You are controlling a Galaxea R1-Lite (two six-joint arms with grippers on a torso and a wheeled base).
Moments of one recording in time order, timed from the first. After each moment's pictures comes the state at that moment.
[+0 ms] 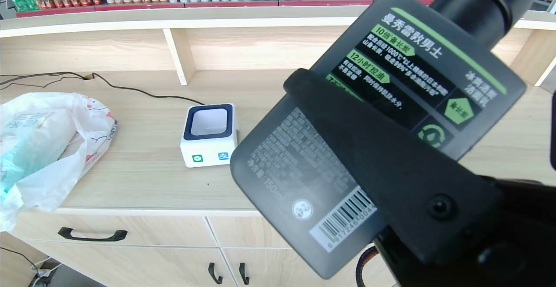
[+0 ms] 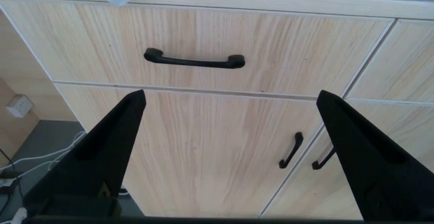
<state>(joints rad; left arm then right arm) 0.00 0.00 0.00 -0.01 0.00 0.03 1.33 1.60 -0.66 -1.57 -0.38 0.47</state>
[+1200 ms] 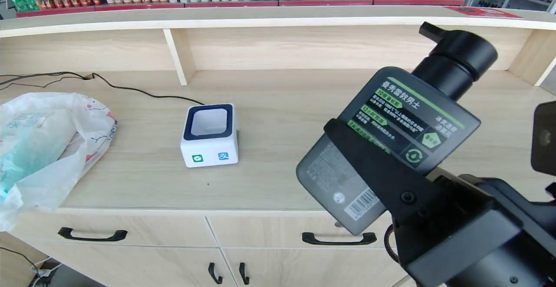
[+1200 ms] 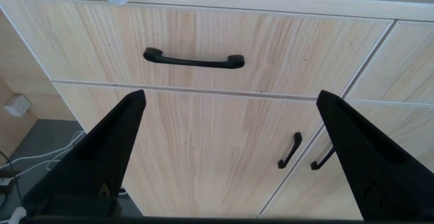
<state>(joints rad) 0.00 0.00 0.00 0.00 0.00 0.02 1.14 1.56 -0.49 -1.57 -0.29 0.35</state>
